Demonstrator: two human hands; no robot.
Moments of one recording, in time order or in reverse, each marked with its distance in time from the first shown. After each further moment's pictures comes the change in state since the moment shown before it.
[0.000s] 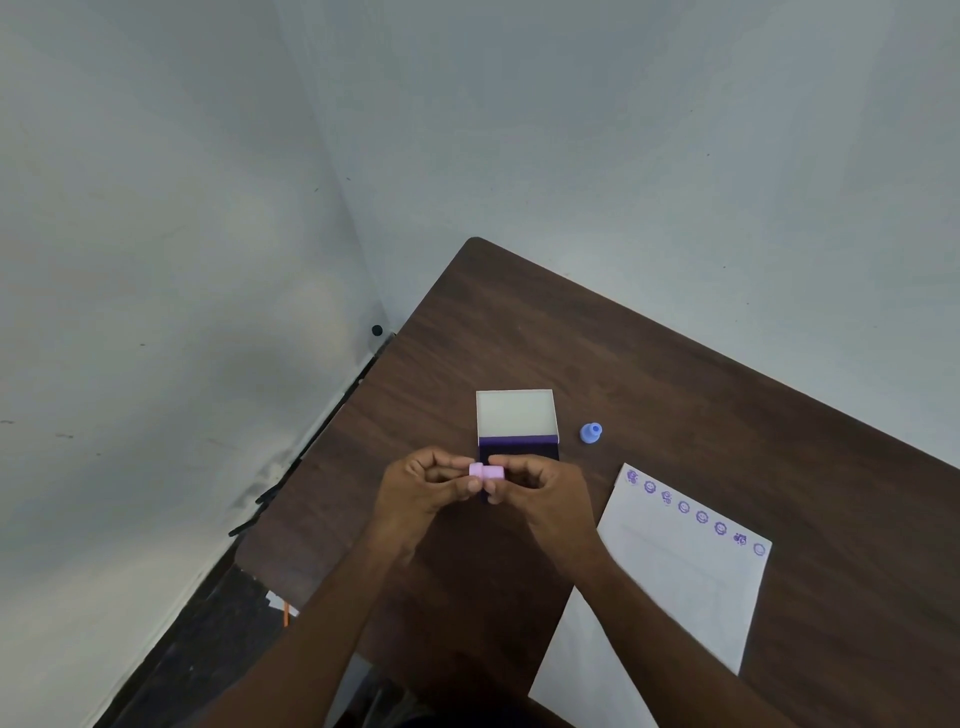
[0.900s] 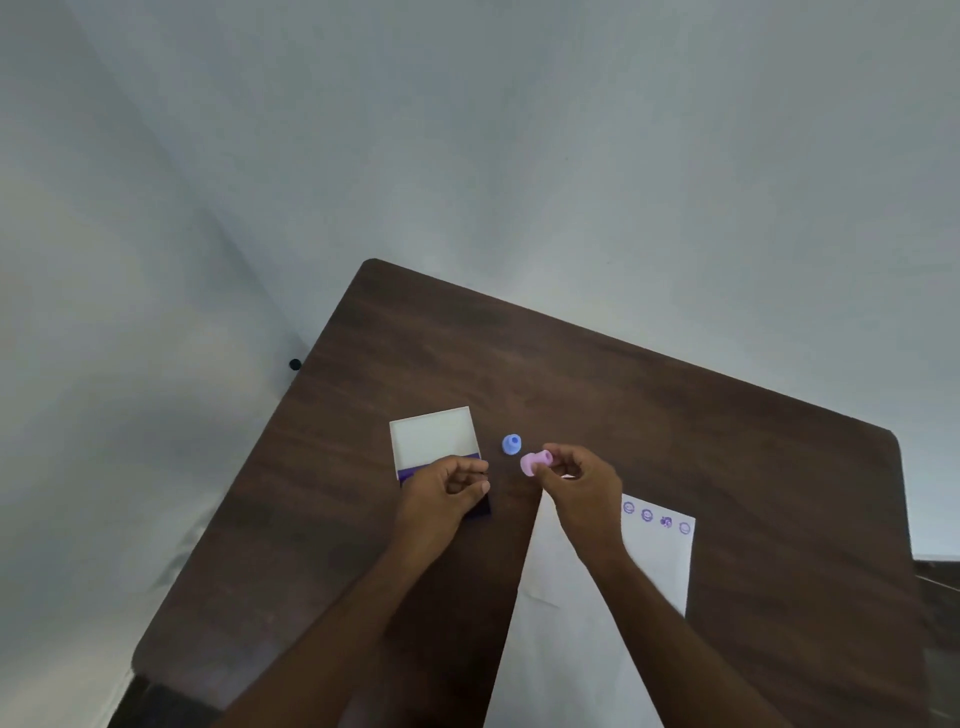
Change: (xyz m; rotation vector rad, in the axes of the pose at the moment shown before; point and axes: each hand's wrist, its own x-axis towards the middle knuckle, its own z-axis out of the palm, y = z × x) left_hand 0.038 0.009 0.102 0.418 -0.146 0.055; right_hand 0.016 0.034 -0.105 -0.105 0.523 0.065
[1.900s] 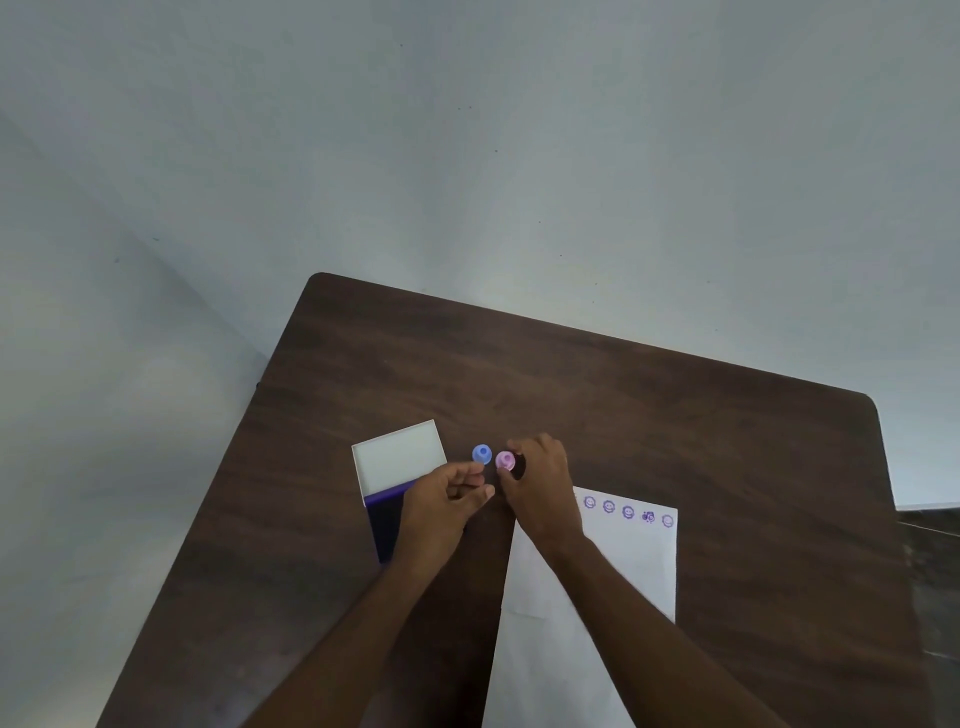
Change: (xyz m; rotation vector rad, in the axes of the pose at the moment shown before) left_hand 0.023 0.012 0.042 0.058 -0.013 -0.053; right_hand 0.042 0.029 0.029 -0.343 -0.076 -0.073
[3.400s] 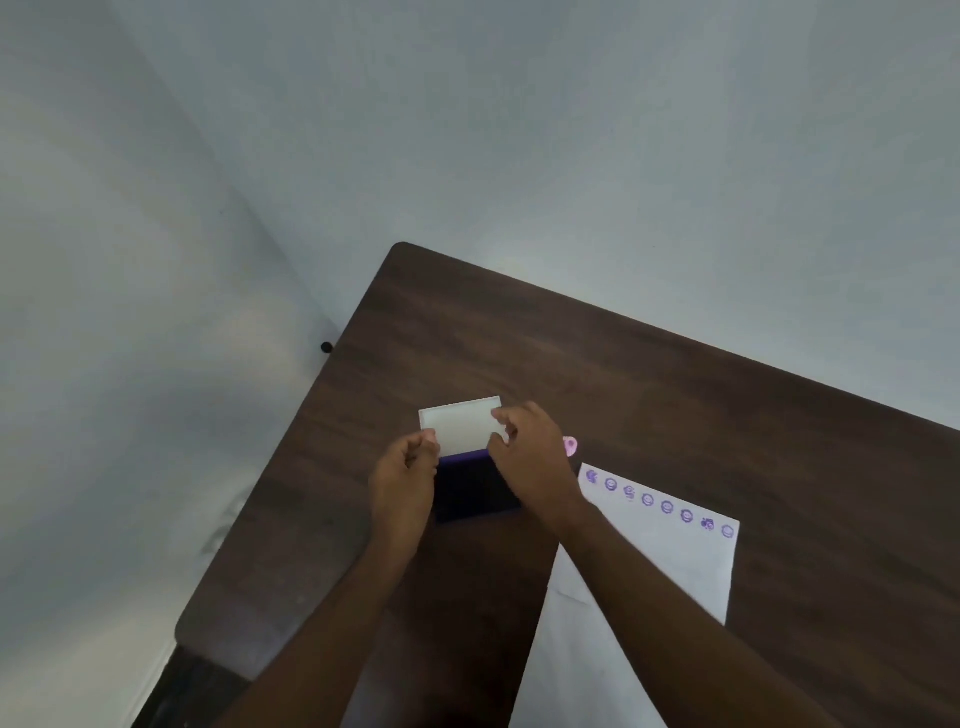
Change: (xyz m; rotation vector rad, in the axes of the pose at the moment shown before) left_hand -0.011 -0.043 -0.074 -0.232 0.374 -0.160; right_hand -0.015 -0.085 0.016 0.027 -0.162 -0.217
